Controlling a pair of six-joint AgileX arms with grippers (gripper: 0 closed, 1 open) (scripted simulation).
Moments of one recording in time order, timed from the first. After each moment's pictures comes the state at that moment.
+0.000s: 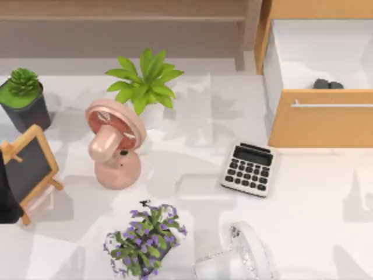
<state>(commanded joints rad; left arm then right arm) 0.00 0.00 0.00 0.00 0.00 0.00 0.00 0.00 0.00 0.00 0.00 0.00</state>
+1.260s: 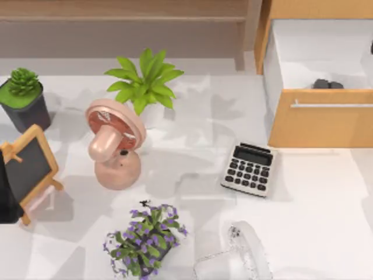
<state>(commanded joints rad) 0.00 0.00 0.00 0.00 0.00 0.00 0.09 1.45 1.28 -0.71 0.03 0.27</state>
